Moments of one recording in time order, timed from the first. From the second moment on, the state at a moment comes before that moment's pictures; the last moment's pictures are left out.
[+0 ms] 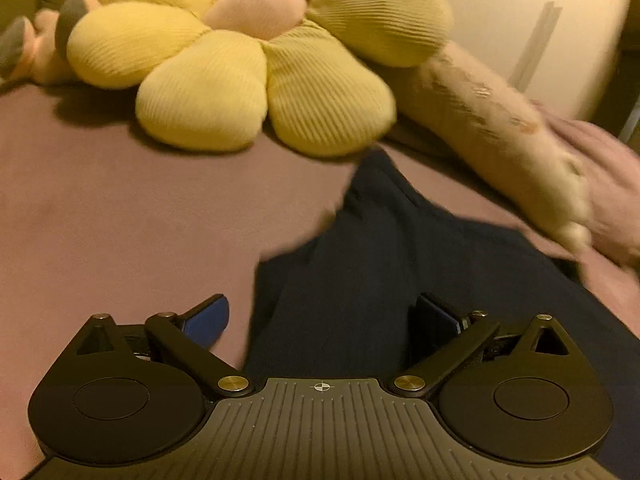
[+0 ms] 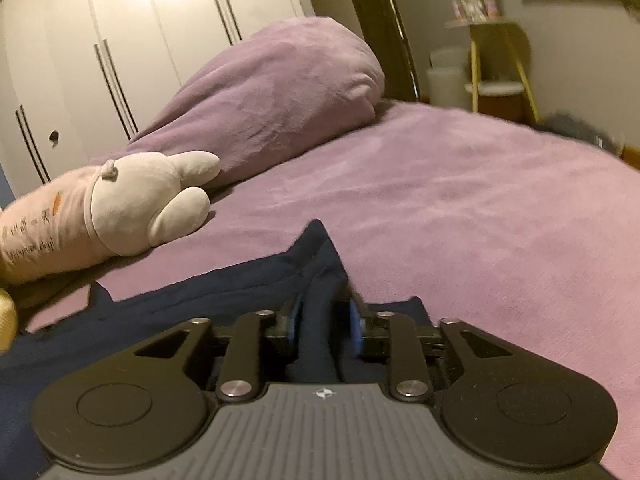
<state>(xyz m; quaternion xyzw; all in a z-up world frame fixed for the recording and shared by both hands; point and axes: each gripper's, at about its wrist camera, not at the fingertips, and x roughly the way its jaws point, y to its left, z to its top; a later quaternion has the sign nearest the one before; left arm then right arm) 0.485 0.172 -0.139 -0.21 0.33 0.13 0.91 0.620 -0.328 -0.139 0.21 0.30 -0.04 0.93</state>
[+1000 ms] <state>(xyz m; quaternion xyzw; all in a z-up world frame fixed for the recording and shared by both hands) 0.393 0.174 -0.143 -0.29 0.40 -0.02 0.87 0.459 -0.404 -0.150 0.32 0.37 0.21 0.85</state>
